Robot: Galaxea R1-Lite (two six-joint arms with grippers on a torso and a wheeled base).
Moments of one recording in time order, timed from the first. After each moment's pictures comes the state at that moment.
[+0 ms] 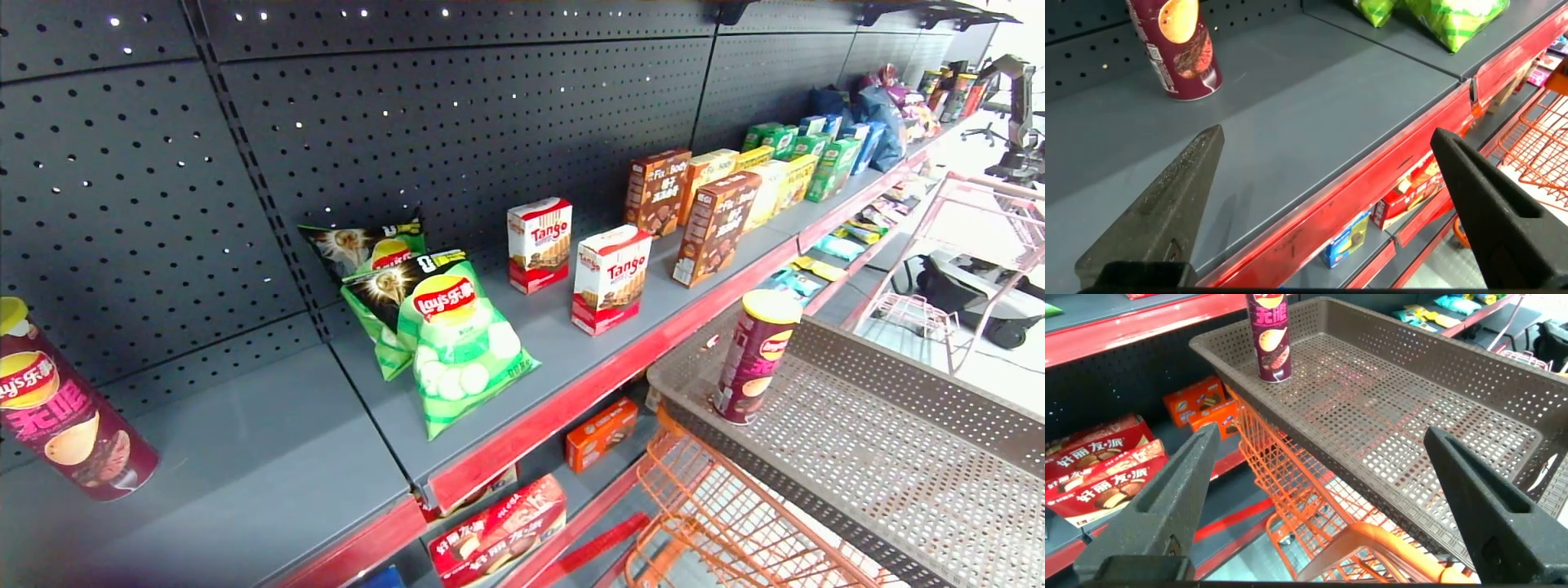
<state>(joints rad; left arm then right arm) 0.00 0.00 0.00 0.01 -0.01 0.01 0.00 0.00 0.00 0.00 -0.03 0.00</state>
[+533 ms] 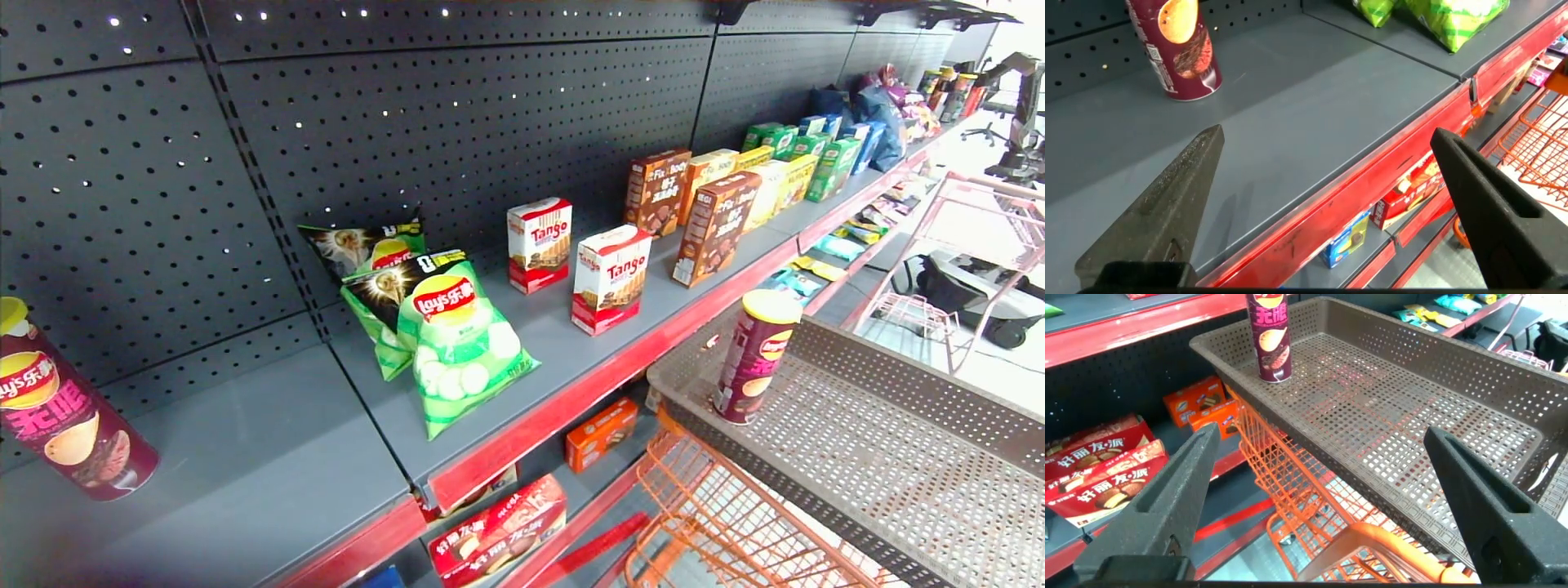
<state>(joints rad) 0.00 0.00 0.00 0.01 -0.01 0.01 0.00 0.00 0.00 0.00 -0.03 0.00</state>
